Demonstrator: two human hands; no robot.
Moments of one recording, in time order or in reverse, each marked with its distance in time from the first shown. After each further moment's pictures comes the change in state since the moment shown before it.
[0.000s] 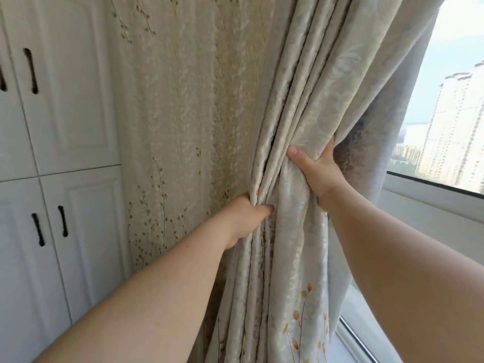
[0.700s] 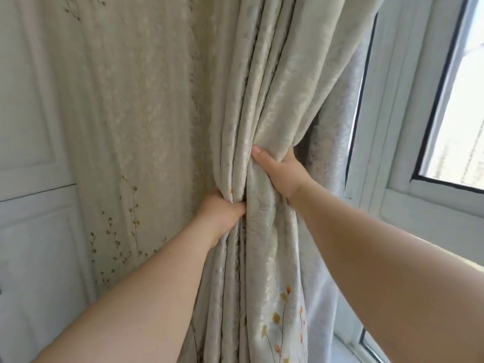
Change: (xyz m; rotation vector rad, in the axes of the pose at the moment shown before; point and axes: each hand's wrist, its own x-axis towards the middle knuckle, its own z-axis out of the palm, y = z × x) left_hand 0.184 -0.058 -0.083 -0.097 0.149 0.109; right_hand 0.140 0.077 0.109 -0.117 -0.093 0.049
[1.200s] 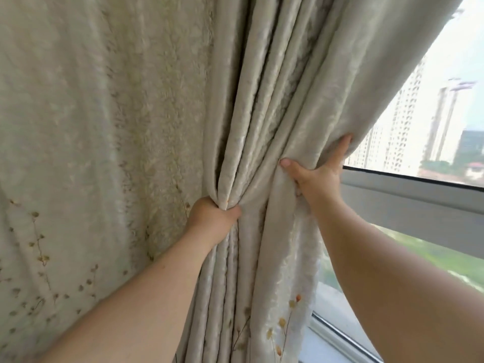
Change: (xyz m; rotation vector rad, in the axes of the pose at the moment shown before) left_hand 0.025 -0.016 0.051 0.004 -0.147 0.164; right_hand -0.058 0.017 -0.086 -0.235 0.811 0.091
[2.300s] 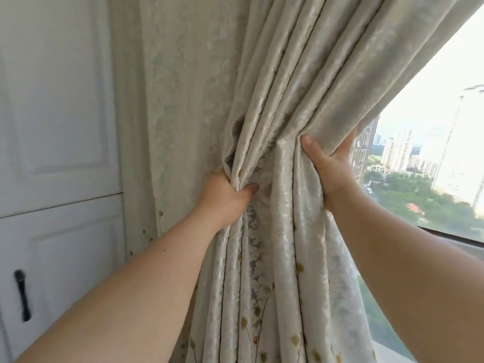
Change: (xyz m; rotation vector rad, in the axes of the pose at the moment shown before) left_hand 0.096 -0.072 -0.234 0.258 0.331 0.121; right_hand -0.001 -0.036 0.321 0.485 -0.594 -0.083
